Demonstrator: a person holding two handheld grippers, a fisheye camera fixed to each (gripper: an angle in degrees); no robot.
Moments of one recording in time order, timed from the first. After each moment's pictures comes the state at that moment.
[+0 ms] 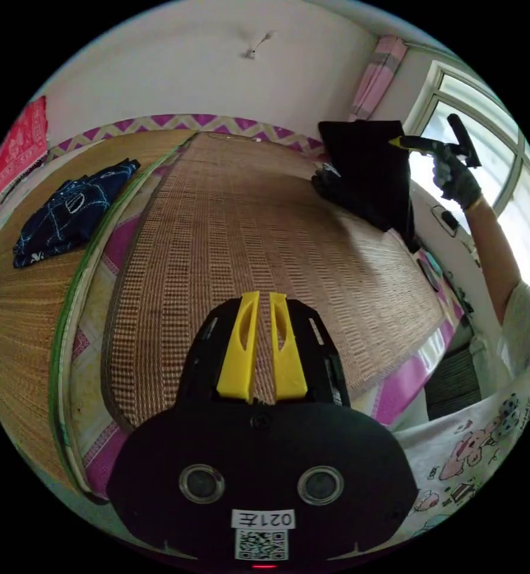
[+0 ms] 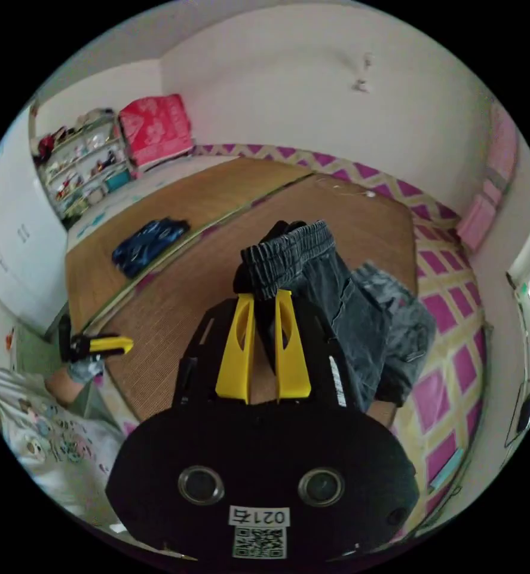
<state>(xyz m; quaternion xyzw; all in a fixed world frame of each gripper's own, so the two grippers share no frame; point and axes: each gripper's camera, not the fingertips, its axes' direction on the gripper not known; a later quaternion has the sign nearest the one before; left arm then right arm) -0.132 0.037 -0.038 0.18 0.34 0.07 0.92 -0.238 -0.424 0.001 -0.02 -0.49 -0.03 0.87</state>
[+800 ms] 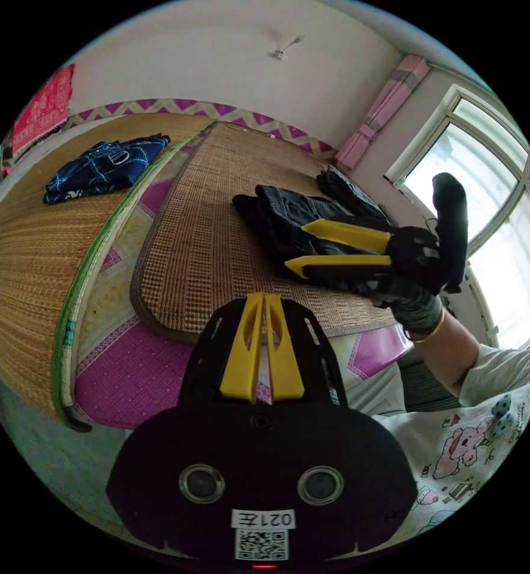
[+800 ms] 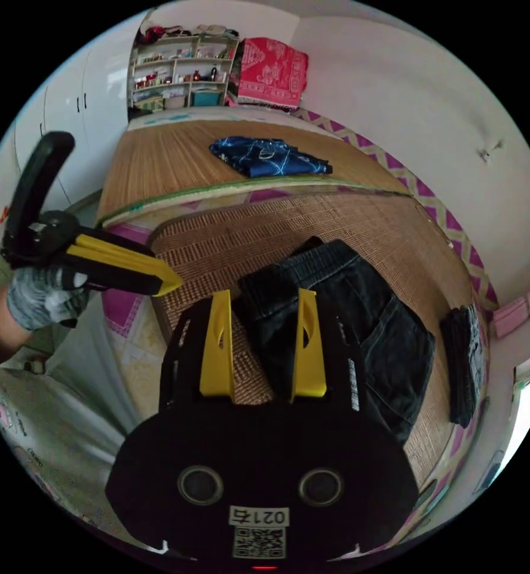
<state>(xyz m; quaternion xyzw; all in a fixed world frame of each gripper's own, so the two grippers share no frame) -0.170 0.116 -0.051 0.15 0.36 0.02 0.92 -0.357 -0.279 -0.190 0.04 -0.46 -0.19 0.87</state>
